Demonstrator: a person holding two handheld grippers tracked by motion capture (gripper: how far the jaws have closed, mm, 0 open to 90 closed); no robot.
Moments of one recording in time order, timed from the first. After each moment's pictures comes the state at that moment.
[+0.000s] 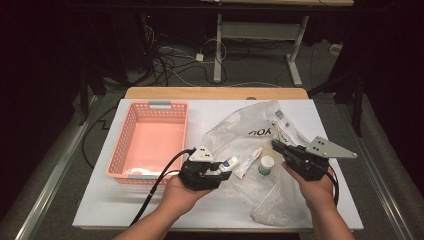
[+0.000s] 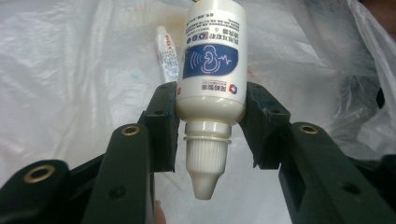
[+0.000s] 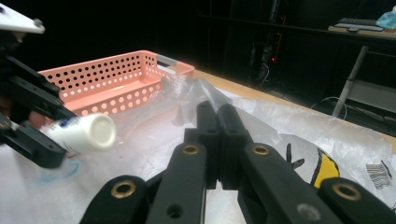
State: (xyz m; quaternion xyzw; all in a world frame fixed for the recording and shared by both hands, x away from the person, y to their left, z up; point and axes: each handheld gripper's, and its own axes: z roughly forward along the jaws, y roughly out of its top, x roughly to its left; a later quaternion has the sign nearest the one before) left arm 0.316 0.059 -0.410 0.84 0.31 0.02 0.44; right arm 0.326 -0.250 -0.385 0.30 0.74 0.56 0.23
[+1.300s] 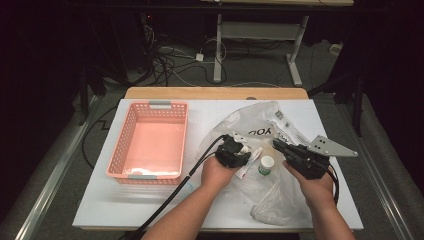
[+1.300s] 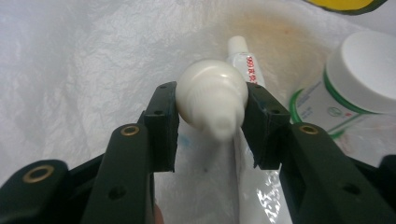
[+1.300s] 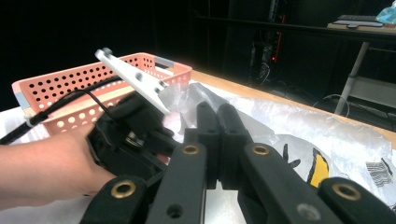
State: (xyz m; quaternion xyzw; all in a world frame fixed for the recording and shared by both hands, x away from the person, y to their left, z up) left arm 0.405 -0.029 -0.472 0.84 0.38 0.09 0.37; right arm 0.331 -0.254 -0.389 0.31 0.73 0.56 0.22
